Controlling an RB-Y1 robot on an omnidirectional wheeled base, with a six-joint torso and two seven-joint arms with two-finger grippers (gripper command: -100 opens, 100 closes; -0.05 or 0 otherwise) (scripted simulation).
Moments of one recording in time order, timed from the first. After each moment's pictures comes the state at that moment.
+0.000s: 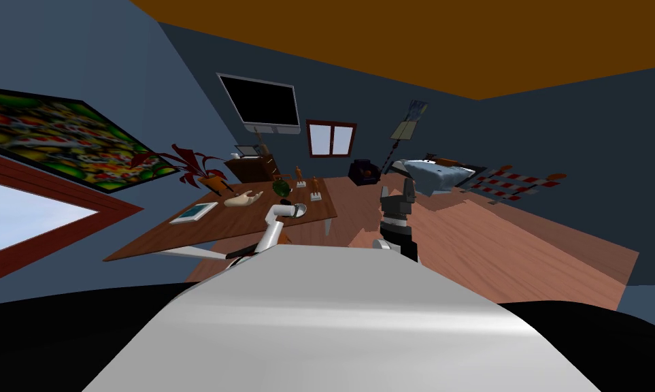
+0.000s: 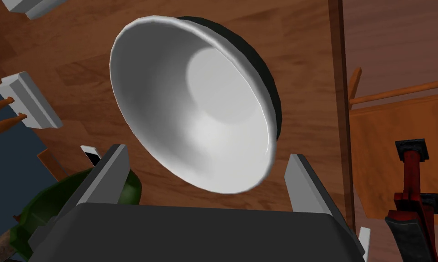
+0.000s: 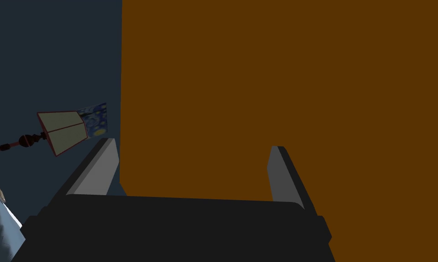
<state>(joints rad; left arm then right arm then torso) -0.19 0.19 0.09 -1.53 0.09 1.16 -0.16 0.53 -0.03 0.03 -2.38 -0.04 -0.40 -0.03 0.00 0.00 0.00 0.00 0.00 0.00</state>
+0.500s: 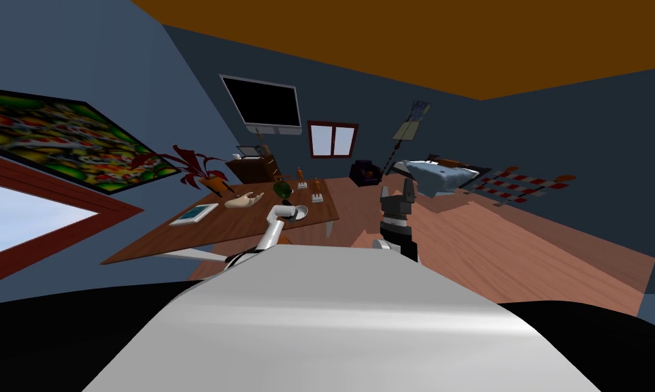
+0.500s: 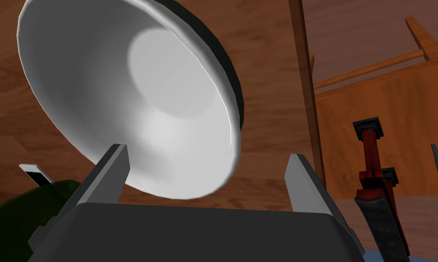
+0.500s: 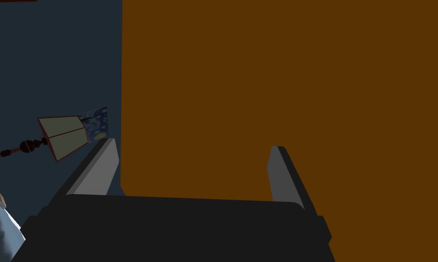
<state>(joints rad) -0.22 0.19 0.10 -1.42 0.09 1.27 -0.18 0.53 -0.03 0.03 -2.38 -0.04 -0.40 -0.03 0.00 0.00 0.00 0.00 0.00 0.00</state>
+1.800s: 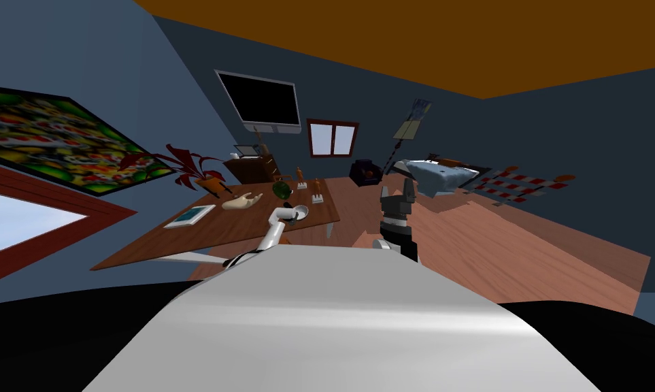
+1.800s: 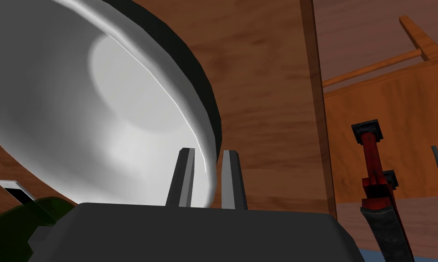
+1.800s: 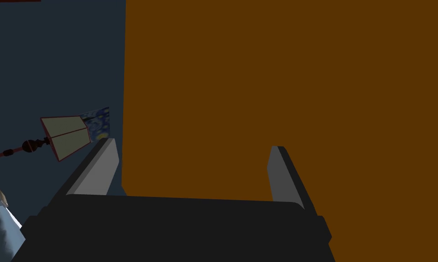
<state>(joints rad) -0.22 0.19 0.09 -1.34 0.08 1.22 -0.18 0.53 -0.03 0.03 -2.38 -0.04 -0.40 -0.03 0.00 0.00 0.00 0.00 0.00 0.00</state>
